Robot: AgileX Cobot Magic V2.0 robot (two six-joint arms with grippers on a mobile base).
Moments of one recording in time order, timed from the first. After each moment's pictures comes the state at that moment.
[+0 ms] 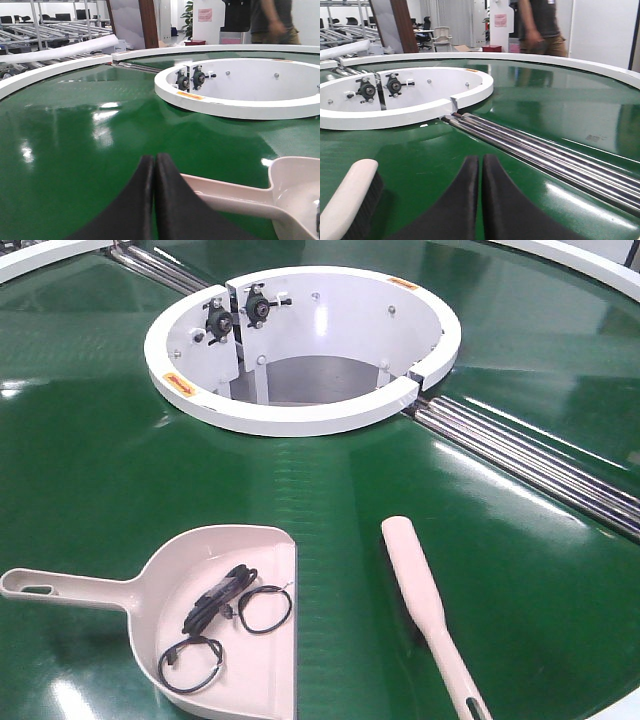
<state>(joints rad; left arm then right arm) 0.04 -0.01 0.03 -0.08 0.11 0.13 0.01 -0.01 0.03 -0.10 0.09 0.08</state>
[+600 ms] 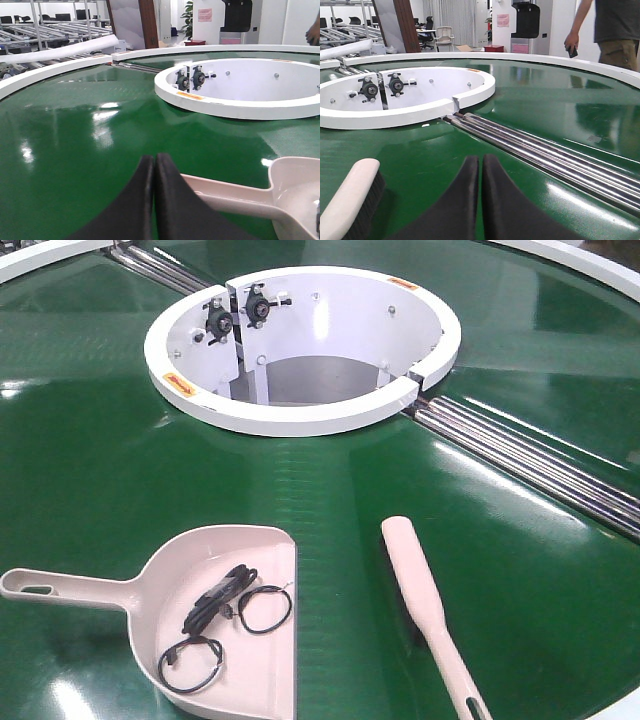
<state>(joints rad) 0.04 -0.01 0.03 -0.08 0.11 0.13 0.02 -0.01 0.03 -0.10 0.09 0.08</state>
